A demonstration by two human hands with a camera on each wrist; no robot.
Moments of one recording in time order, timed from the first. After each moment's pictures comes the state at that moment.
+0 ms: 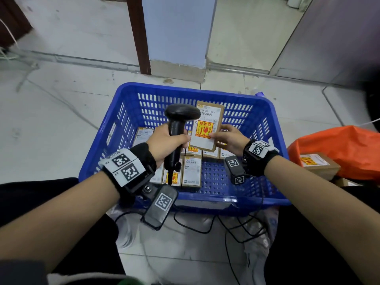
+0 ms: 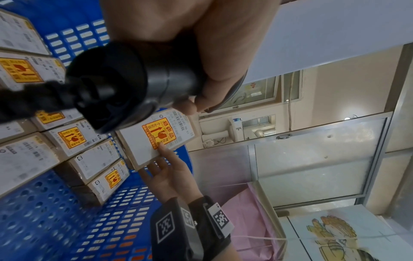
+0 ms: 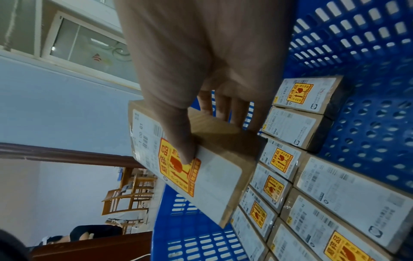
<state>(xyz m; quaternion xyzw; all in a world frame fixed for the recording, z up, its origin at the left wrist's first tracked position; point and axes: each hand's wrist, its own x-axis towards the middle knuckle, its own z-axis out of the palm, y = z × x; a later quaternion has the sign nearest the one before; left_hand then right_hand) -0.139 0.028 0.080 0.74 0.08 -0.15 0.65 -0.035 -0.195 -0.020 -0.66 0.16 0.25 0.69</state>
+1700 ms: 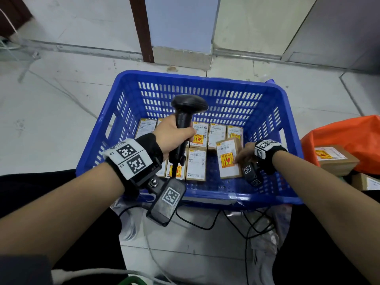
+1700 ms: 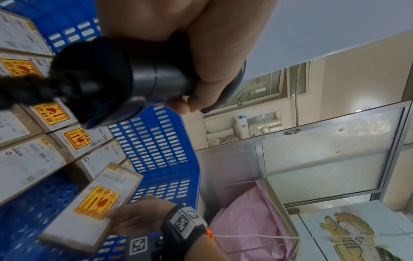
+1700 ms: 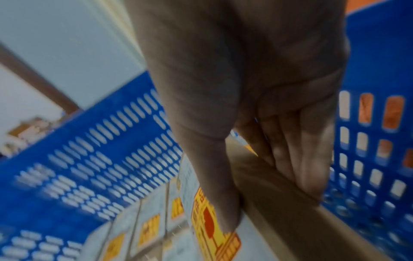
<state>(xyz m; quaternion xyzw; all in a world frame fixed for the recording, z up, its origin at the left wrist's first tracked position) -0.129 0.012 0.078 0.78 0.09 -0.16 0.60 -0.024 -0.264 -0.092 -0.85 0.15 0.45 0.23</state>
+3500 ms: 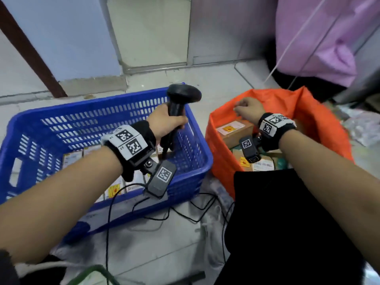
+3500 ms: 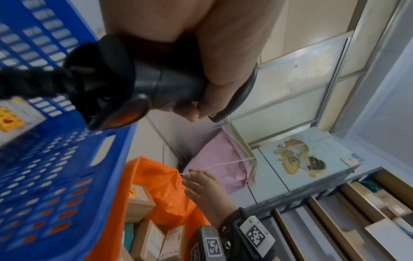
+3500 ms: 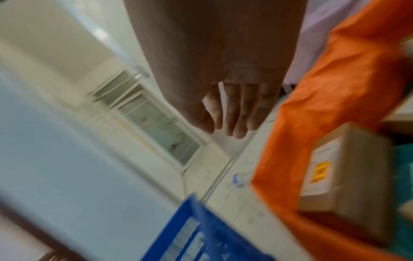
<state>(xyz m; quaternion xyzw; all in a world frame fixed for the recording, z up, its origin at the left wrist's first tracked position) -0.132 -0.190 0.117 0.79 -0.12 -0.18 0.58 -0.116 -0.490 0.055 -0.89 0.25 -0.03 0.39</state>
